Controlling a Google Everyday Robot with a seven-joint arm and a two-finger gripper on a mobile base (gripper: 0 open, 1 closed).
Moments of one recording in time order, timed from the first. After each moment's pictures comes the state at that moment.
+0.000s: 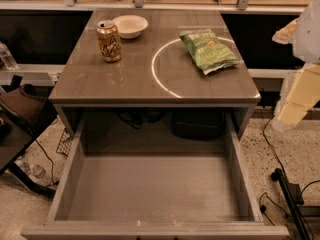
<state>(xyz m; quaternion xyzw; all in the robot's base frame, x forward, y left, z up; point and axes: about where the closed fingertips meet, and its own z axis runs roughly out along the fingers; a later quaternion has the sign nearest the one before) 0.438 -0.214 0.985 -0.60 0.78 -0.05 0.17</state>
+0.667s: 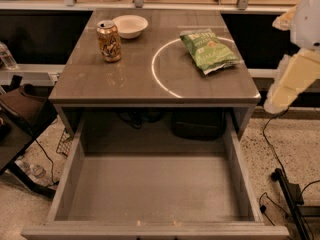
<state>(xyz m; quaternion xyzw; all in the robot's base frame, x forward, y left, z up) 0.469 -0.217 0.996 -0.59 0.78 -0.05 0.22</state>
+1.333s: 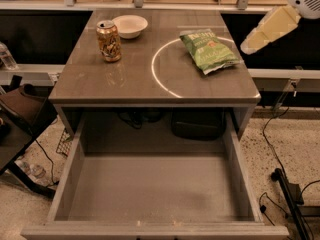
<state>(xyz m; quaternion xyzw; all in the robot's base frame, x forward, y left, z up) 0.591 -0.240 1.036 -0.43 0.81 -0.06 0.39</state>
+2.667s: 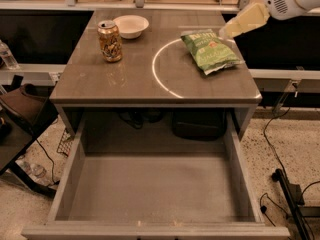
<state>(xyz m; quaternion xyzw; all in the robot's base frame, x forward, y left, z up) 0.662 -0.225 1.026 -0.36 0.80 -0.02 0.48</state>
